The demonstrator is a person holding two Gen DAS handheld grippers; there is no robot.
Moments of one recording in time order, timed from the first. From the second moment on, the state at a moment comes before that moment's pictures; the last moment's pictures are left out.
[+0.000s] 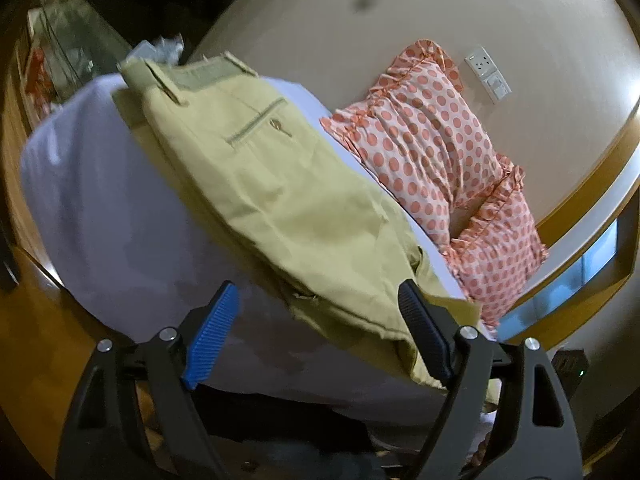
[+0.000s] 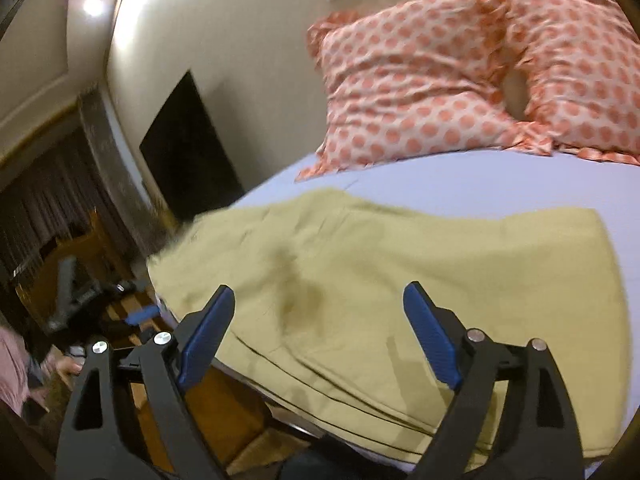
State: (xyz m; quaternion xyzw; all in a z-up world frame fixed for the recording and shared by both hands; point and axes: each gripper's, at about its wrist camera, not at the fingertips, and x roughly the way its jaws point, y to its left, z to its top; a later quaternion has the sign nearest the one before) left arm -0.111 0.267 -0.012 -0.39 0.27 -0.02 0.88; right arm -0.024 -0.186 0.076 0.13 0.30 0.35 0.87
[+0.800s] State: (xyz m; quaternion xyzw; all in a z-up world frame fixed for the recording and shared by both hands) left arm -0.027 0.325 0.030 -0.33 0.33 0.14 0.87; right arm -0.018 -0.205 0.062 0.16 0.31 0.35 0.87
